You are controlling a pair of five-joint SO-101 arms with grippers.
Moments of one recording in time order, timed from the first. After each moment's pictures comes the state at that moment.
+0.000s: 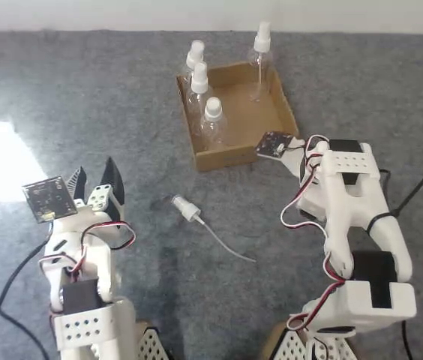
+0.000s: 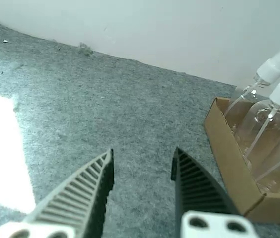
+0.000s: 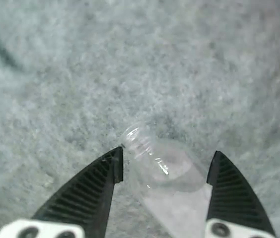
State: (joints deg) left arm -17.1 -91.4 90.6 34.9 13.1; right arm -1.6 2.7 25.8 68.2 58.1
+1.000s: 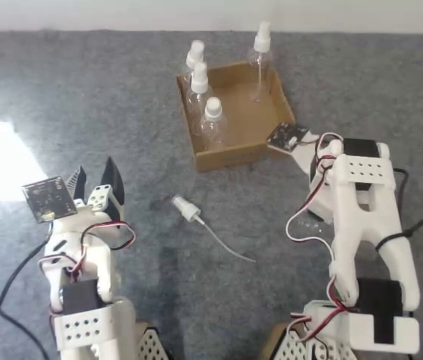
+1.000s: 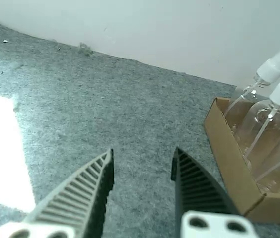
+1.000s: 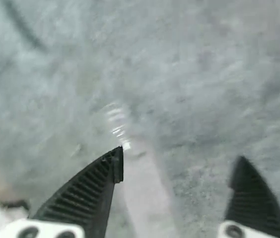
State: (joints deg) left arm -17.1 -91.4 90.6 34.9 13.1; right arm 0.3 -7.8 25.6 80.4 57.4
